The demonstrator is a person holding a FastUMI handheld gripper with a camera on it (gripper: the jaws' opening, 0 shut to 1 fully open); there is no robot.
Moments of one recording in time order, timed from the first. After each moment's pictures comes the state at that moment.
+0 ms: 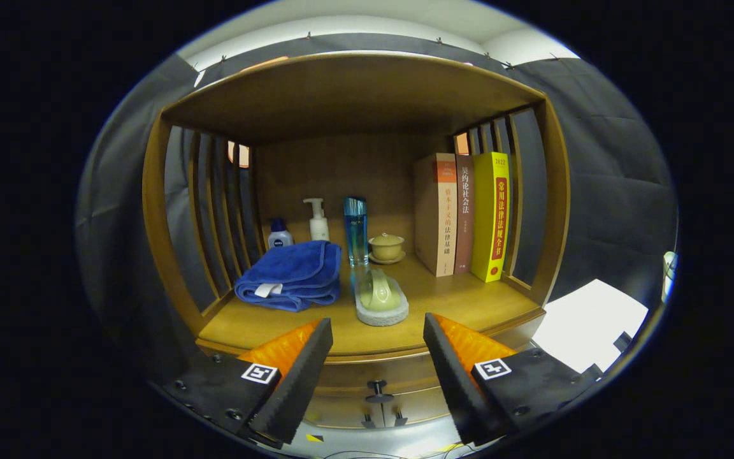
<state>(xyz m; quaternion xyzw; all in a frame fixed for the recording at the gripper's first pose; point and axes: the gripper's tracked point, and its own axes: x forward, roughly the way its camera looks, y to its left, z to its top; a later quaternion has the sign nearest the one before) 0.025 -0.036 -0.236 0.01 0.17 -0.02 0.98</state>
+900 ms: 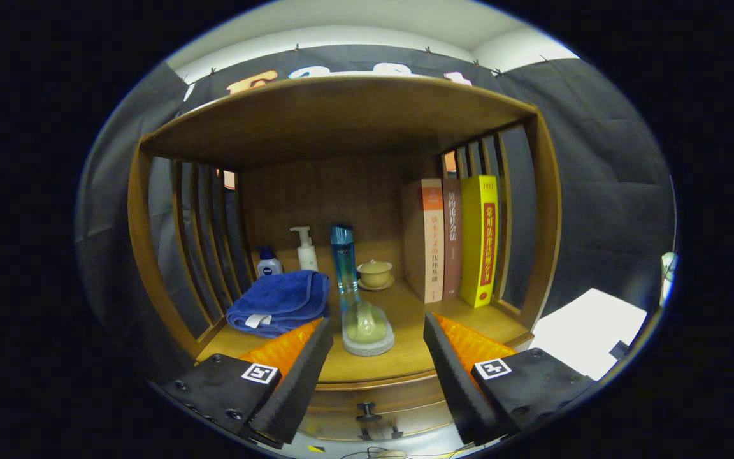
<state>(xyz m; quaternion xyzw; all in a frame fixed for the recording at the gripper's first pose) 0.056 -0.068 -0.177 0.01 0.12 -0.04 0.99</state>
